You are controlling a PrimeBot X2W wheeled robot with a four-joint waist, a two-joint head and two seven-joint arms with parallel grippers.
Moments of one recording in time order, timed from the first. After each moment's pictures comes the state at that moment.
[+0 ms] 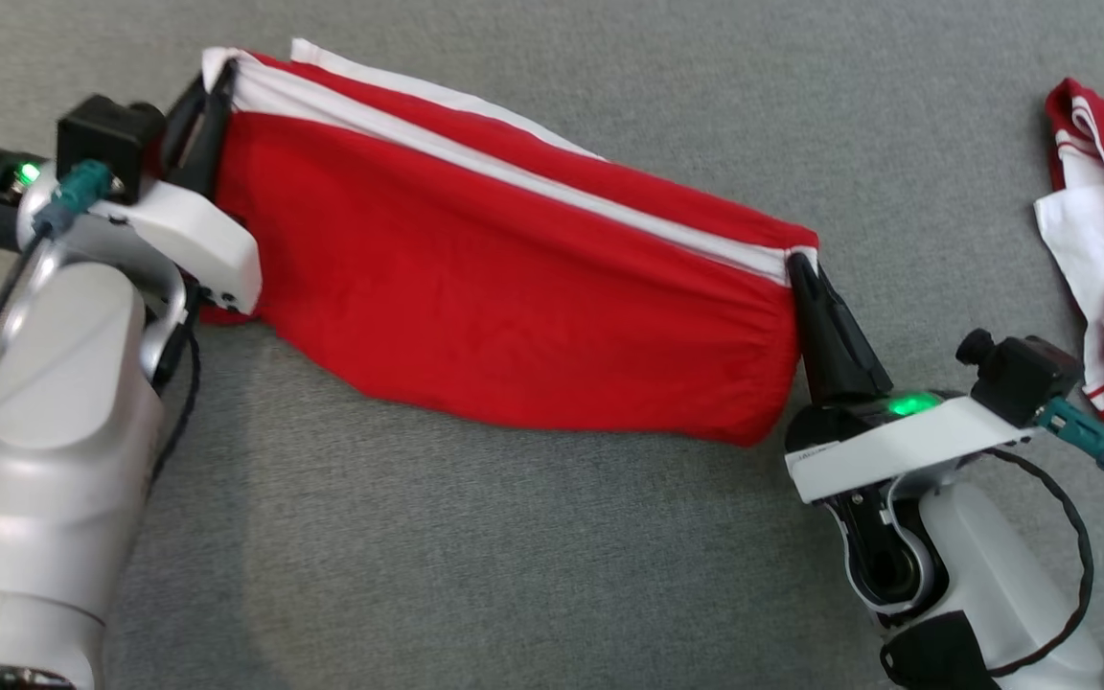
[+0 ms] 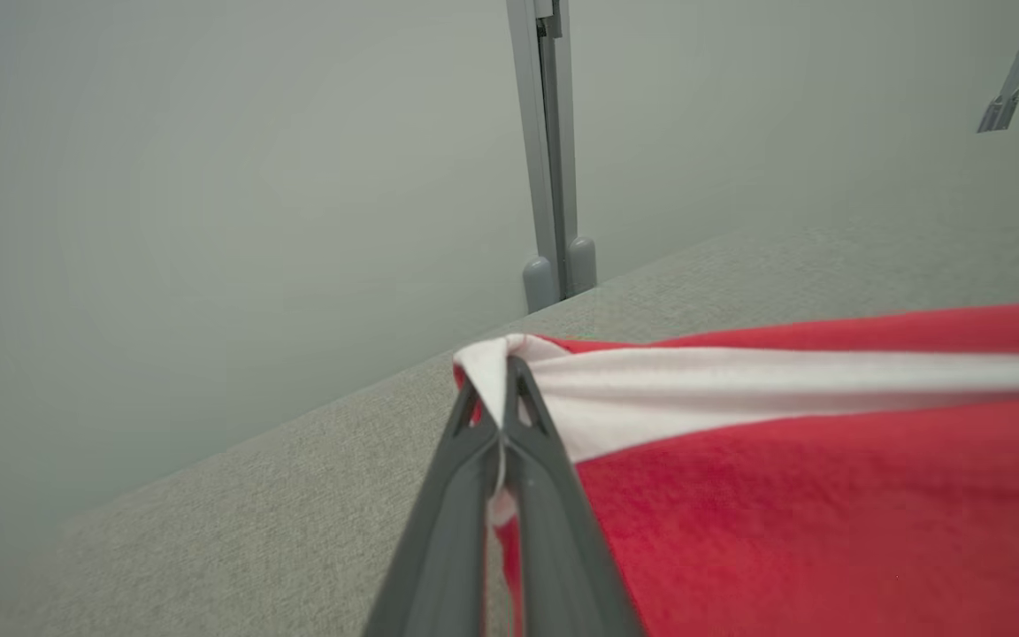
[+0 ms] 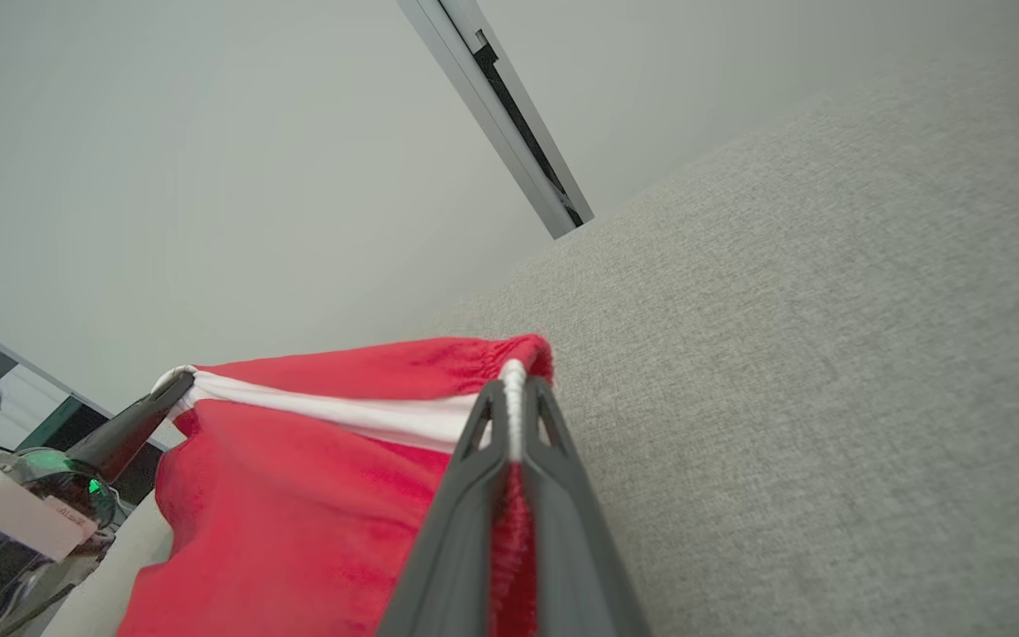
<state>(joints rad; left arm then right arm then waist) -0.87 0.24 -0.30 0.79 -0.16 -0.13 -0.26 -0.41 -0.05 0.30 0.32 0.73 0.13 -0.26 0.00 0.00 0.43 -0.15</state>
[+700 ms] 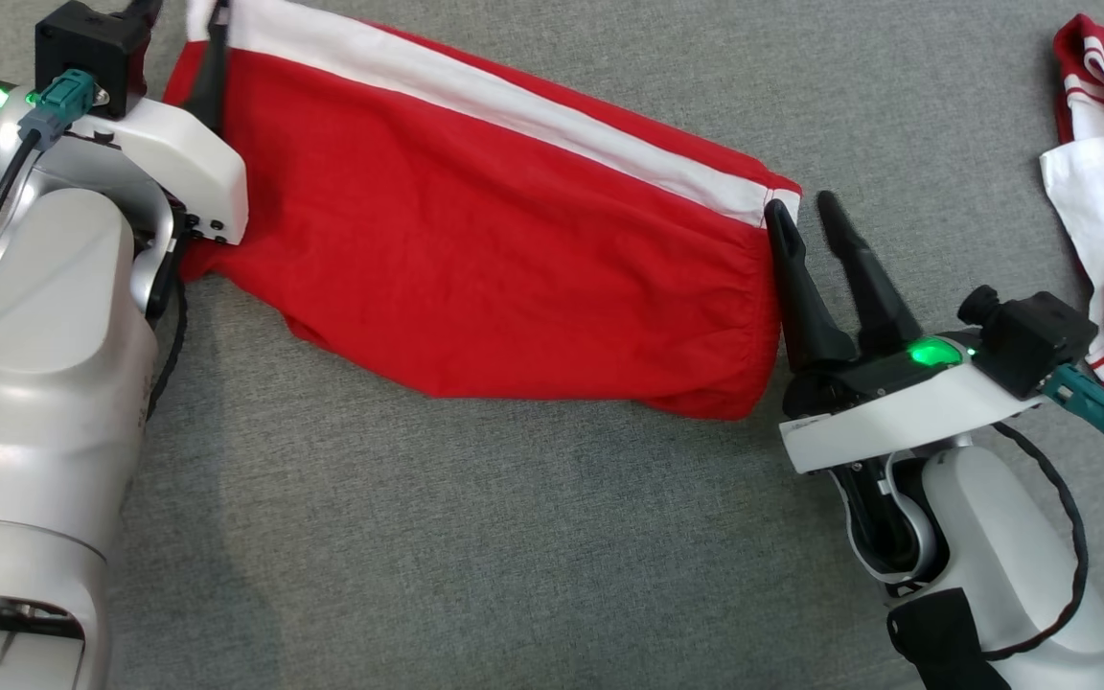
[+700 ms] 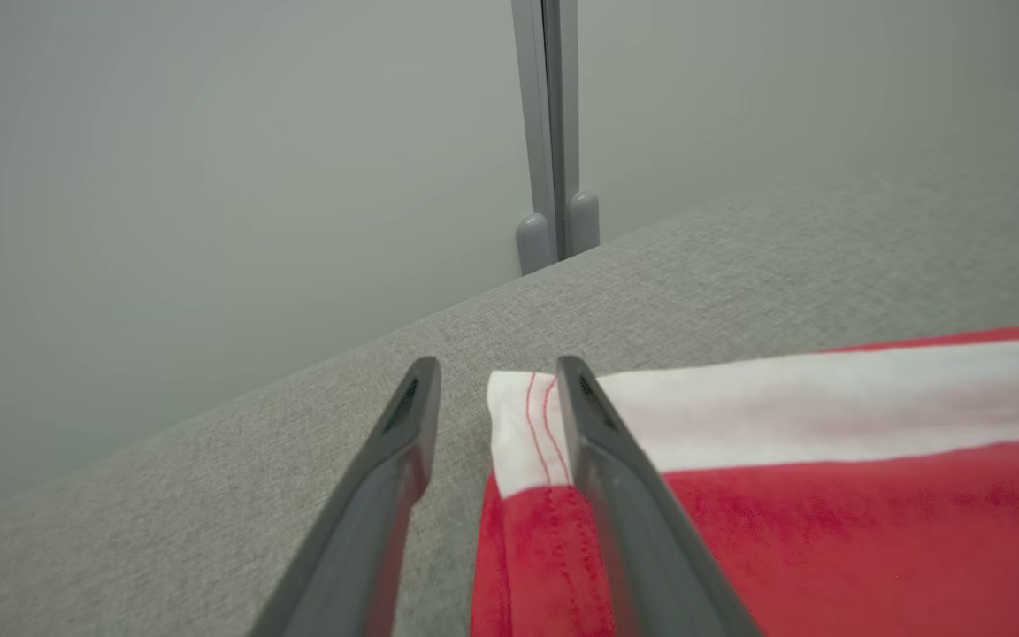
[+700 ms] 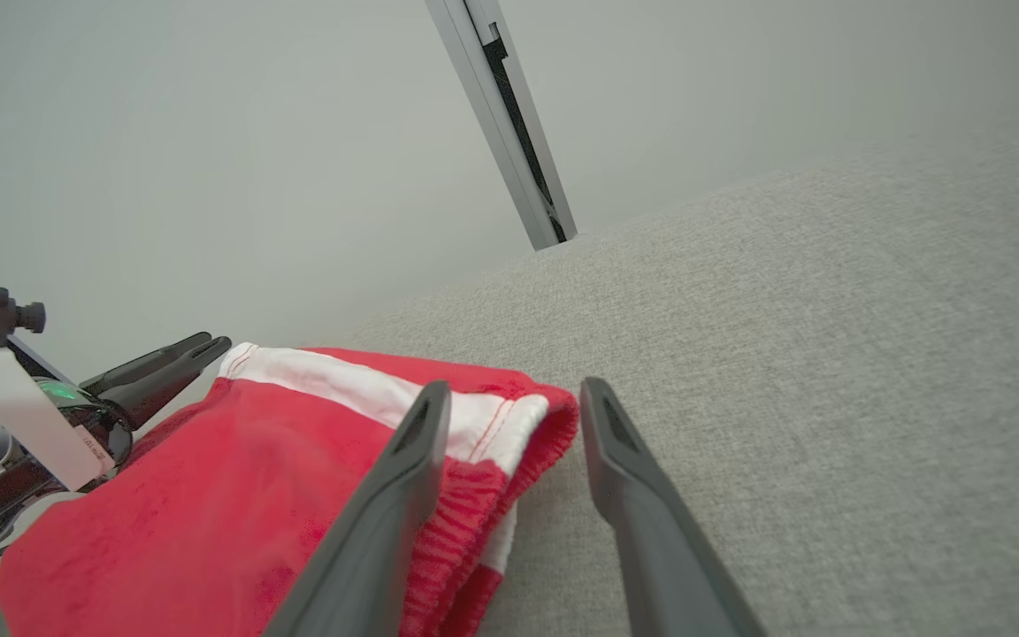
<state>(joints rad) -1.06 0.22 -0.31 0.98 -0.12 -0.10 -0.26 -0.48 -0.05 0.31 0.24 0.56 0.13 -0.26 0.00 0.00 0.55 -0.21</state>
